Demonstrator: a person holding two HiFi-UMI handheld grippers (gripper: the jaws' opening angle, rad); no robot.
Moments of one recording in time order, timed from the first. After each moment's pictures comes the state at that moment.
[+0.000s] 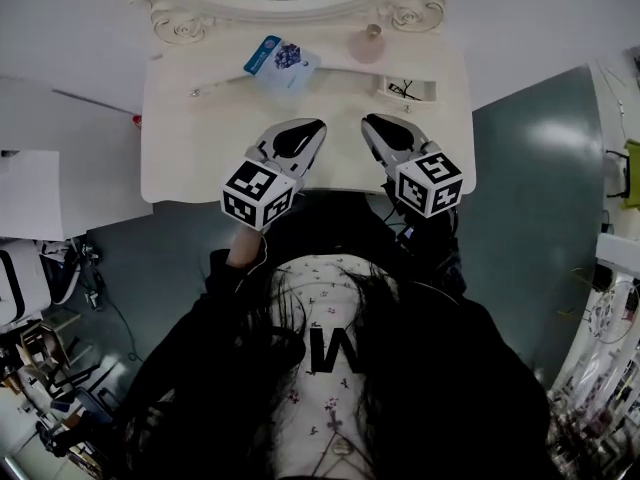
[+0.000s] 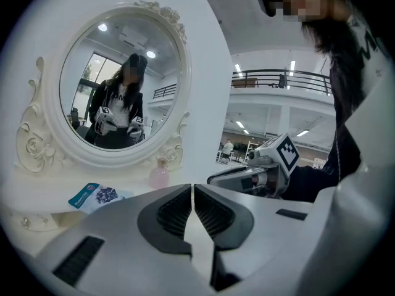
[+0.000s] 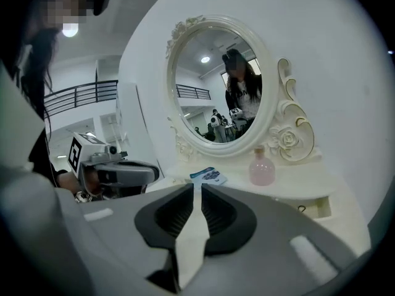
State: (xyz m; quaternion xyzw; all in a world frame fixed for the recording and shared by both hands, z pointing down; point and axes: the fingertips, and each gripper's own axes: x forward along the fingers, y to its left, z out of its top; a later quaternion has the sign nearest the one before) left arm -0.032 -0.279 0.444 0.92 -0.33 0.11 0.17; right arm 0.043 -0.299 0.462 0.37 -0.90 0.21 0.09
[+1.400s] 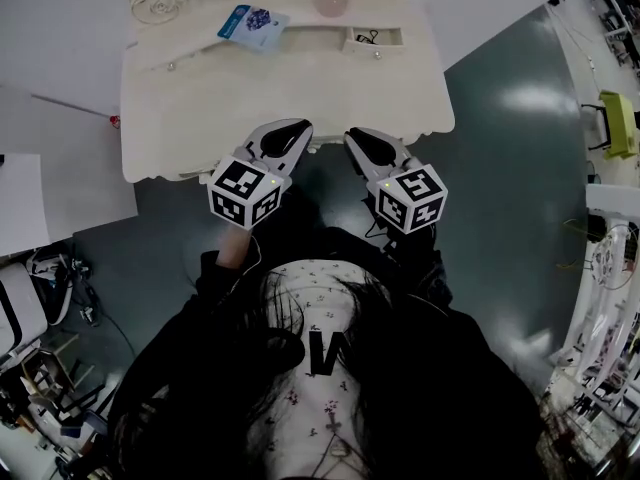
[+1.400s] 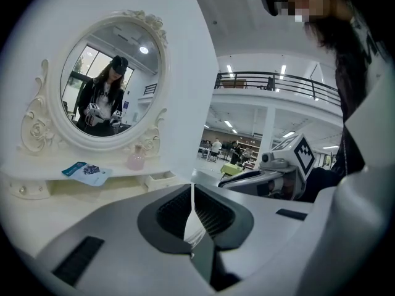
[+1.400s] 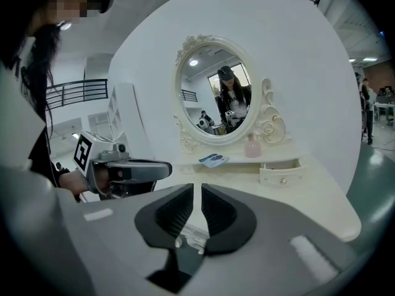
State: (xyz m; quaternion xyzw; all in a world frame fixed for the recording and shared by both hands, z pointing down) left arm -0.024 -0.160 0.448 0.94 -0.29 0.11 0.17; right arm 0.044 -0.144 0.461 0.44 -0.87 0.22 0.08
